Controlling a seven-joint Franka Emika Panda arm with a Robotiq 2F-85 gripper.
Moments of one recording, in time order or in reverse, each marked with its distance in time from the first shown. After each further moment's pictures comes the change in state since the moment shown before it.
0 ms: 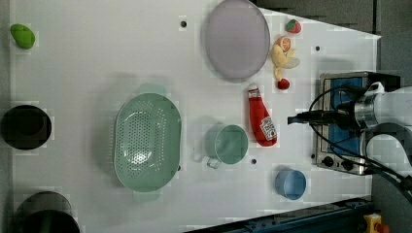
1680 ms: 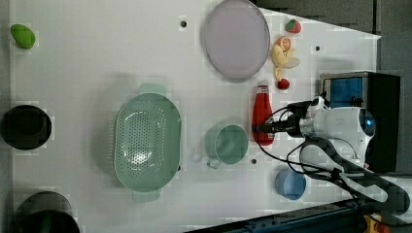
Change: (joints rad) arm -0.008 0.303 -0.007 -0.176 -0.007 0.516 -0.196
